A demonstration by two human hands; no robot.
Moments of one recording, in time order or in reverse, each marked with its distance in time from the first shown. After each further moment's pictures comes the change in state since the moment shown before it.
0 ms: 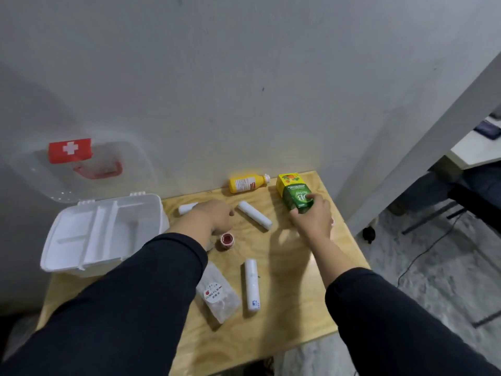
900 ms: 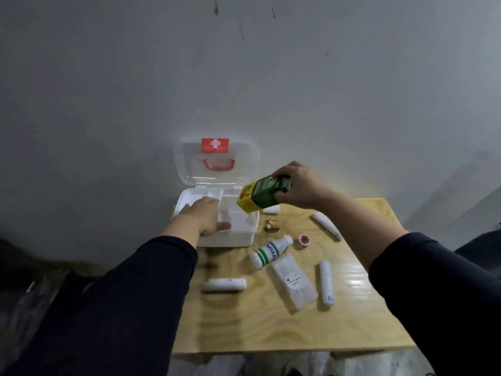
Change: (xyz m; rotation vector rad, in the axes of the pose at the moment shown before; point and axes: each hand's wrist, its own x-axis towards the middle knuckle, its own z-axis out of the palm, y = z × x) left_hand -0.127 -0.194 0.016 -0.125 0.241 -0.202; right_hand -0.127 -0.201 0.023 -0.347 -0.439 -0.857
